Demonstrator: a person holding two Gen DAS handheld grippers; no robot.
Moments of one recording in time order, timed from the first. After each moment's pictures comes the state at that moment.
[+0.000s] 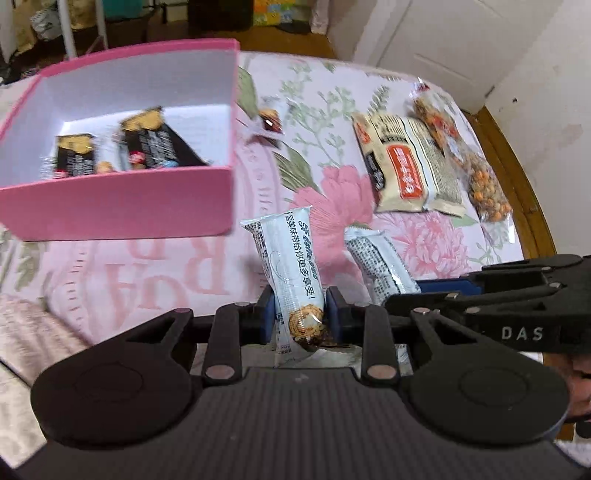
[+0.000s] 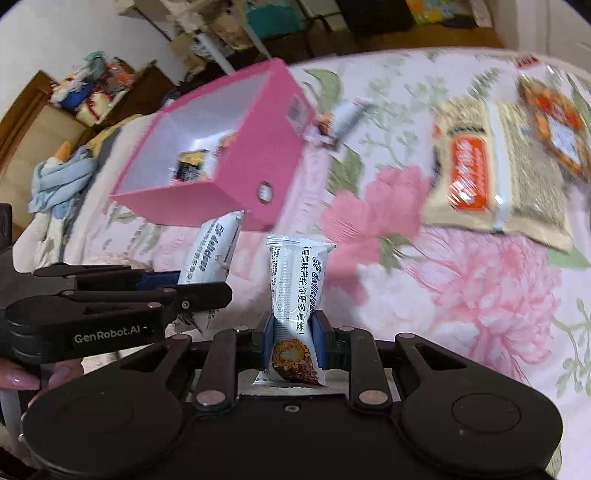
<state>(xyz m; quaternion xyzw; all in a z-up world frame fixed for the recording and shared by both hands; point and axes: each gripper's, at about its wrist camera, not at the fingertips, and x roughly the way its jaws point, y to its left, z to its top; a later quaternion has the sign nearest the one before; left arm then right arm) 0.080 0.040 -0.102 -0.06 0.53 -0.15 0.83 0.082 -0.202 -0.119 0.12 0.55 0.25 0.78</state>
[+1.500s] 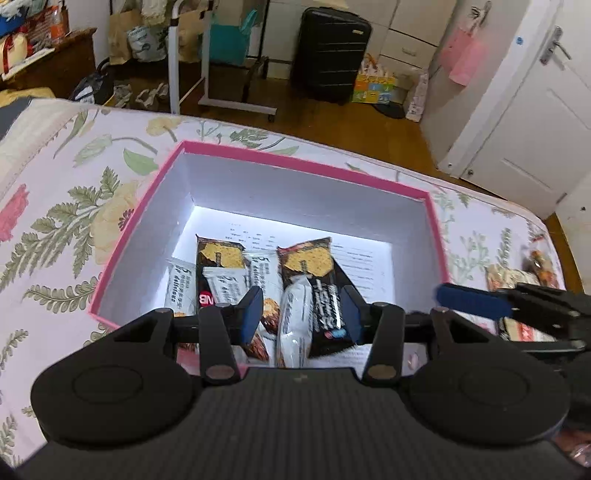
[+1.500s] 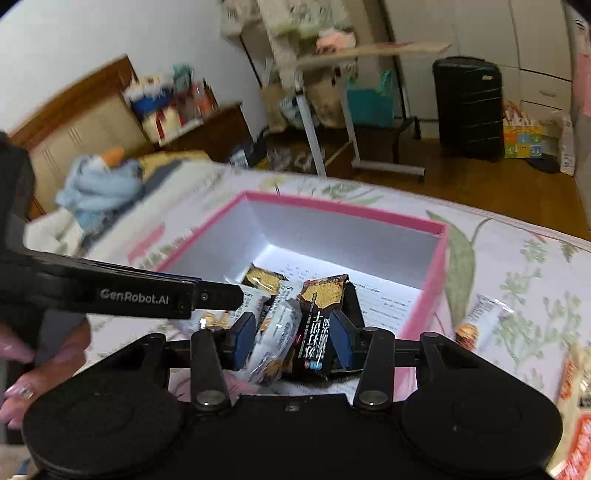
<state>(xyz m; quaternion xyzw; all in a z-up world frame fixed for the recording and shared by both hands) 0.183 0.177 -0.078 -0.10 0.45 -0.02 0.89 0.181 -0.072 -0.081 0.04 0.40 0.34 0.85</state>
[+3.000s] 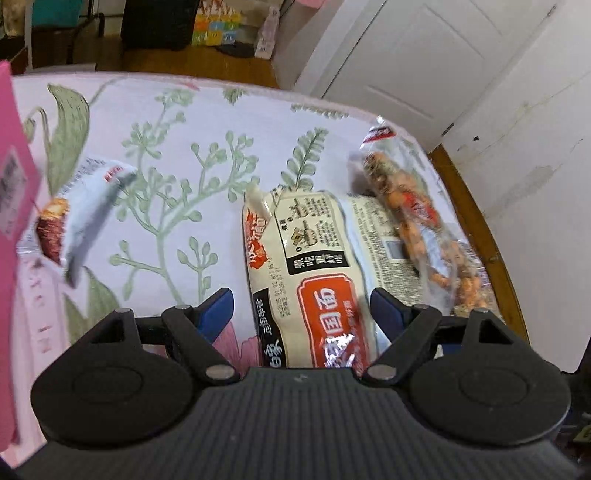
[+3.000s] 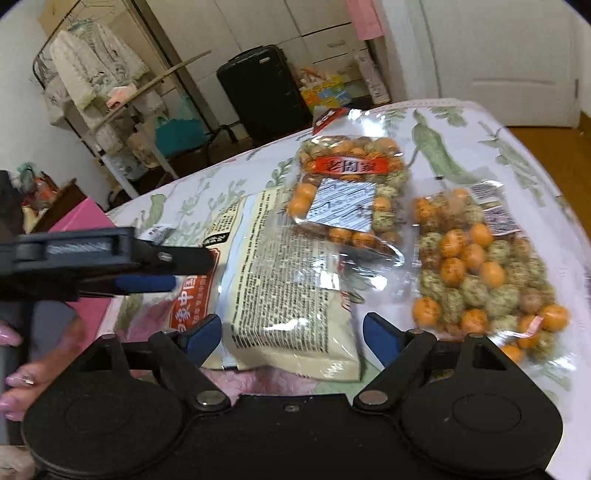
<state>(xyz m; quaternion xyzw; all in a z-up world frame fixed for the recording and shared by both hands) 0.252 -0.116 -0.197 -0.13 0.49 -0.23 0.83 0.157 -0.365 -0.214 0.17 0.42 0.12 0.89</state>
